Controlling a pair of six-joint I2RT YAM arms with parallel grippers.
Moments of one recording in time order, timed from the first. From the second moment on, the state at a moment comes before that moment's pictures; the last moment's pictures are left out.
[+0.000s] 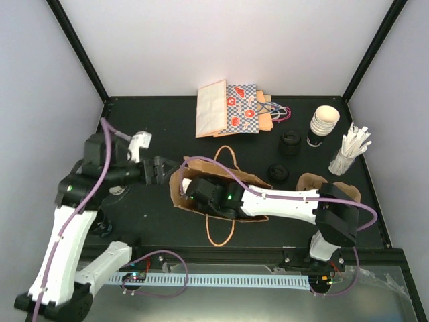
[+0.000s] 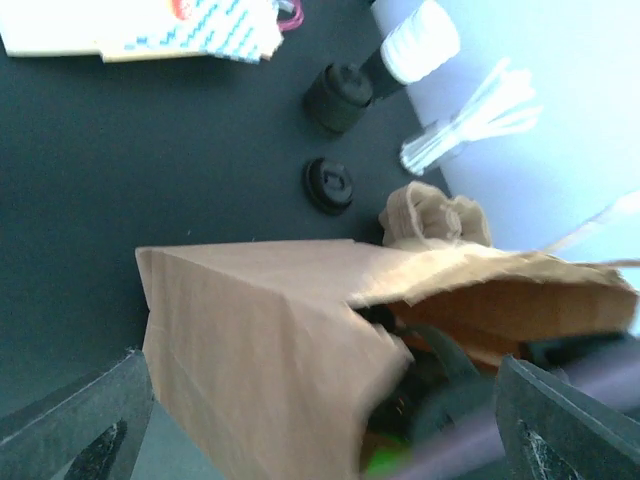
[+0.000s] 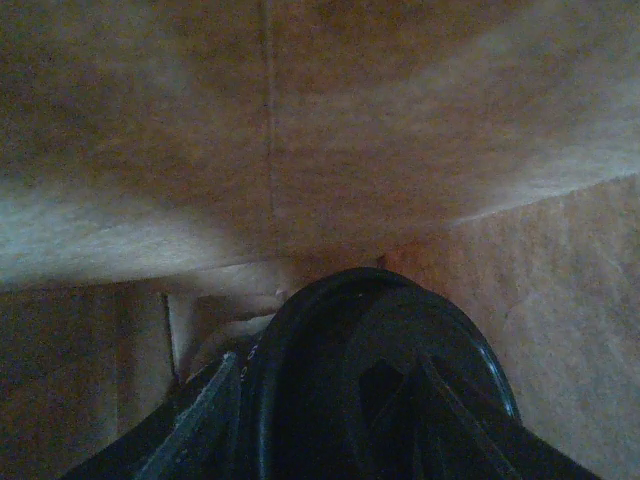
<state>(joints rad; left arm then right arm) -0.23 0.89 1.20 -1.01 0.64 -0.40 1.25 1.67 1.17 -0.47 0.45 -0.24</state>
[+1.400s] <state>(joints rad) -0.58 1.05 1.44 -1.30 0.15 -0.35 1.22 1.45 1.33 -0.71 0.33 -0.09</state>
